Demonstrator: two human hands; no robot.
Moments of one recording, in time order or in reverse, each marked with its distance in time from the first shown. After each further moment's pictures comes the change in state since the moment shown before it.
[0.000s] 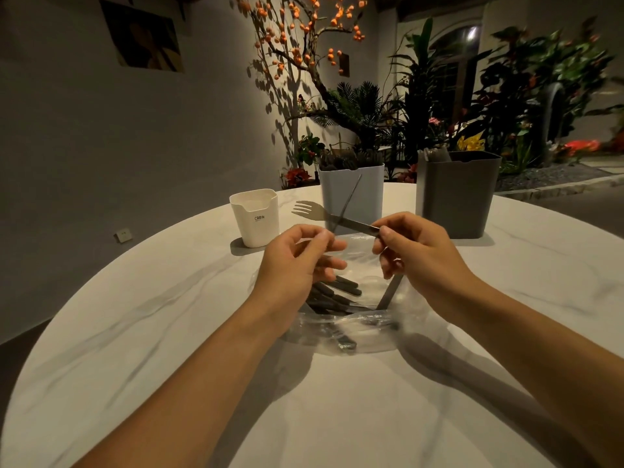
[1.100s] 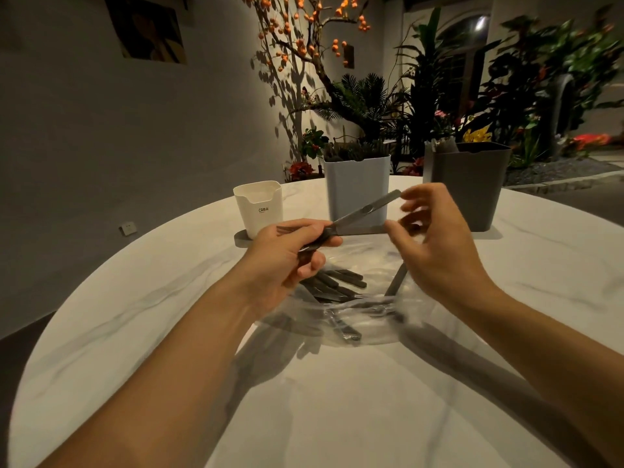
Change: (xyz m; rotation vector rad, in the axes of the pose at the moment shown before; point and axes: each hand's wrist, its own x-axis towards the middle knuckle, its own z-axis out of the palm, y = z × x) left_hand 0.005 0.013 -0.024 -0.232 -0.143 -0.224; right_hand 0.002 0.008 -0.002 -0.404 0.202 -0.332
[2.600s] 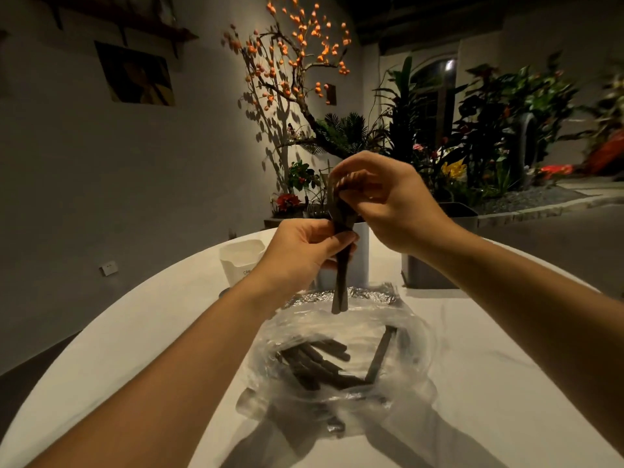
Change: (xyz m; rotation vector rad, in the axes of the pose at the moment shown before) left_hand 0.057 0.072 0.050 0.371 -0.123 0.290; right_hand 0.118 -0.080 -0.037 0.142 -0.222 -0.232
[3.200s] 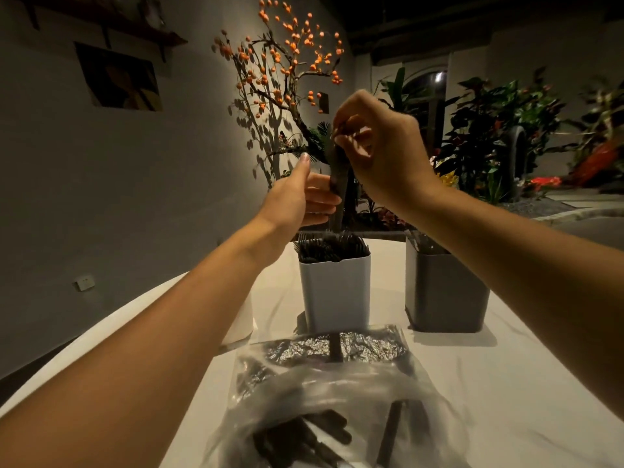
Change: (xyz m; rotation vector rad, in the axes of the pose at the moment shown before) left_hand 0.135 0.019 -0.025 -0.037 0.097 -0.005; right_hand 0.124 0.046 -0.012 -0.406 0.286 -0.390
